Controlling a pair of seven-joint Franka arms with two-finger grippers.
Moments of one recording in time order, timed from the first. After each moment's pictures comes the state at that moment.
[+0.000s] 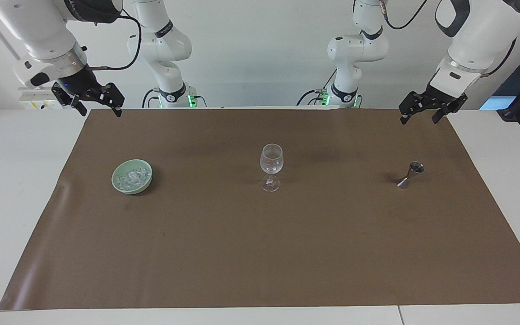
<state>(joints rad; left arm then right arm) -0.03 -0.07 -0.03 -1.68 -0.01 1.56 -0.01 0.00 -0.08 -0.07 -1.65 -0.01 1.48 0.00</state>
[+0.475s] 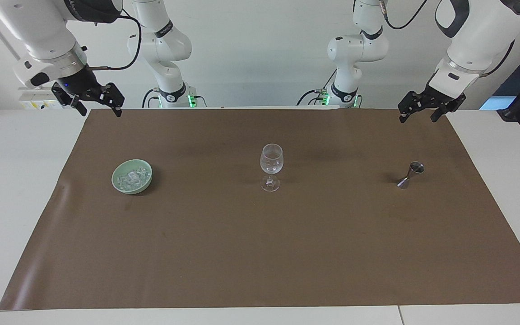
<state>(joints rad) -0.03 -0.08 -0.03 -1.68 -0.01 1.53 -0.01 0.00 -0.08 -0.07 -1.65 -0.01 1.48 0.00</state>
